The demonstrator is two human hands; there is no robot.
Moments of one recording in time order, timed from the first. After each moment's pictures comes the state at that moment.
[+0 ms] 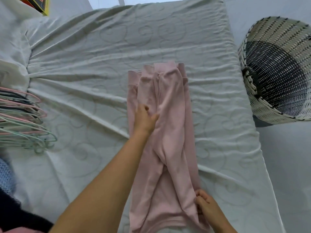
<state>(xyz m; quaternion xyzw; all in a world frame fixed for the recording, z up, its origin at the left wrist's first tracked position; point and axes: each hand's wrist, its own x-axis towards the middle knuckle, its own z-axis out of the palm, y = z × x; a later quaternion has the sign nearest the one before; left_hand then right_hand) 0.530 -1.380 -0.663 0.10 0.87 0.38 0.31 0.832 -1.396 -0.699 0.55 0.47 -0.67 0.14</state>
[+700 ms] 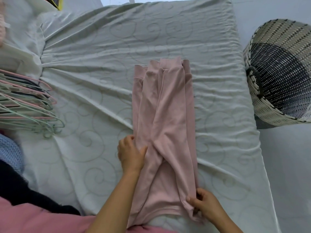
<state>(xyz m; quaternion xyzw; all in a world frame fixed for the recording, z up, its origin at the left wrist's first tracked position) 0.607 -1.489 -0.680 0.05 0.94 0.23 0.23 0.851 -1.393 -0.699 0.50 0.57 -0.63 0.20</state>
